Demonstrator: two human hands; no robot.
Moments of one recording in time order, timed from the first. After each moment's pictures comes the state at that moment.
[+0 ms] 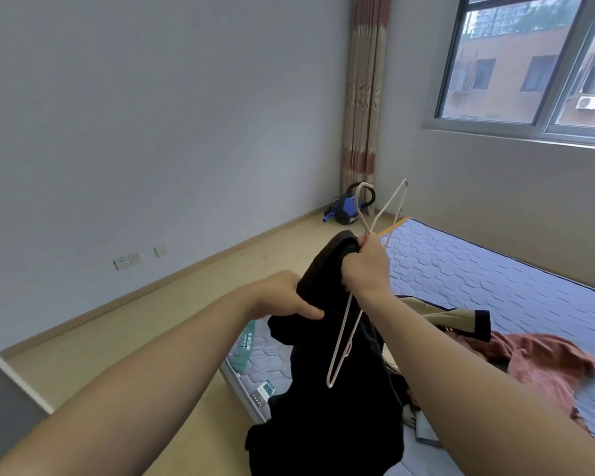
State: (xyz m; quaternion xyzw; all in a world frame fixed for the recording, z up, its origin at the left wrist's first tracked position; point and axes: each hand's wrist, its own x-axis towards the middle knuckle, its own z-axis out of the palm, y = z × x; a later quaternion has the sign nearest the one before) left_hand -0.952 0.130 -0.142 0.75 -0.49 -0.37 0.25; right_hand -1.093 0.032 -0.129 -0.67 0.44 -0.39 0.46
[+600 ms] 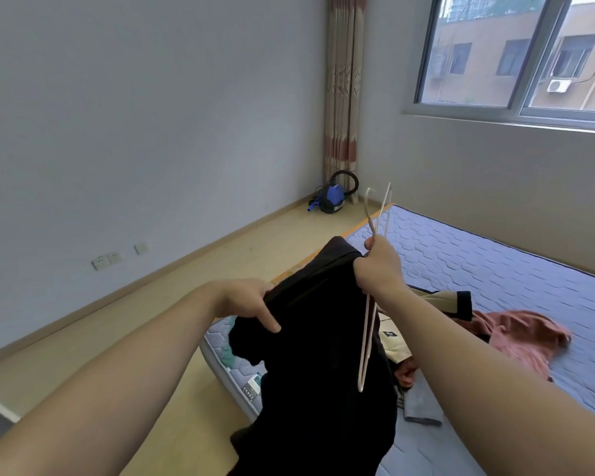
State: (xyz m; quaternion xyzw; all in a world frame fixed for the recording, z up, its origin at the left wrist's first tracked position) left_hand -0.922 0.139 -0.150 0.72 -0.47 -0.49 0.16; right_hand -1.133 0.001 -0.150 -0.72 0.48 -0.31 0.40
